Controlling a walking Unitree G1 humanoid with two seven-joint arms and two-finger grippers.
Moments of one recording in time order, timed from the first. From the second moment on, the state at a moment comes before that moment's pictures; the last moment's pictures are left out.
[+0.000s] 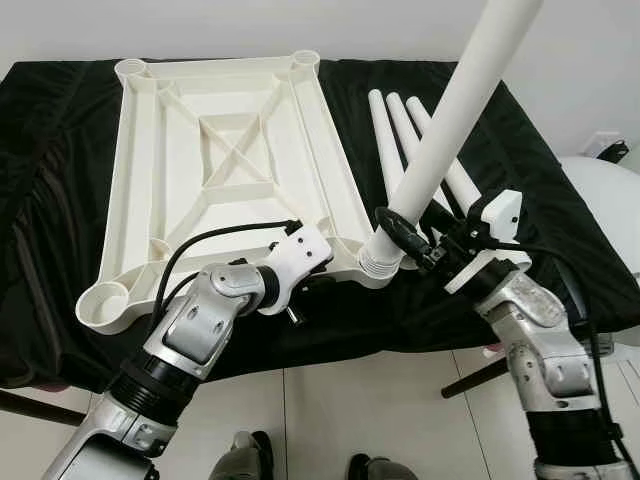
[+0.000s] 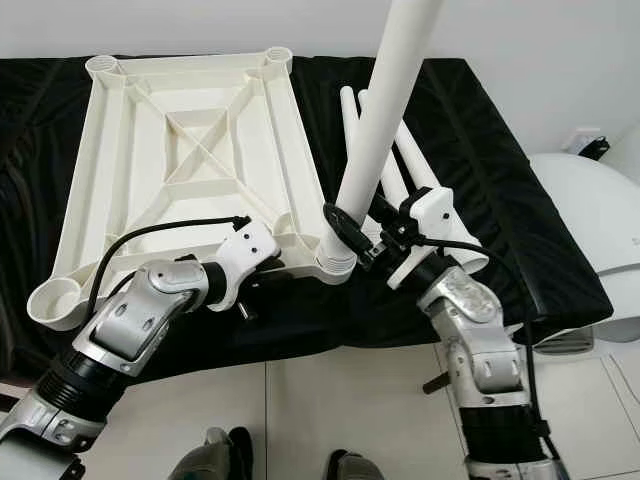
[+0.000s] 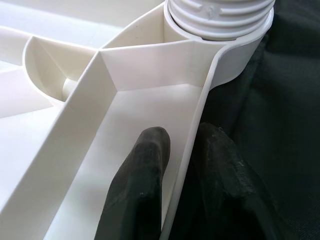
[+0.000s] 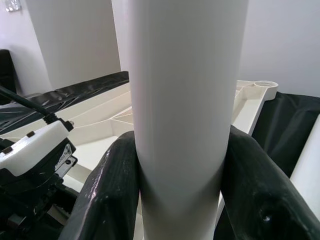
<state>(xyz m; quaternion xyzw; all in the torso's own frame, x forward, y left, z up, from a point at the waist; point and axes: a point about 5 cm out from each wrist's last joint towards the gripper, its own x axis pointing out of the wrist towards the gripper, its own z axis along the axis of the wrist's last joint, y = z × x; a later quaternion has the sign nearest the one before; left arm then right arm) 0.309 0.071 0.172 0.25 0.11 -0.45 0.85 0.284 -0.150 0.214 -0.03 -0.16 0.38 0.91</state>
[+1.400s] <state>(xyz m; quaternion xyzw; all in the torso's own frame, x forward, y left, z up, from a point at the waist) 0.308 0.072 0.171 0.25 0.11 -0.45 0.85 0.295 -0.153 0.208 0.01 -0.15 0.38 0.91</state>
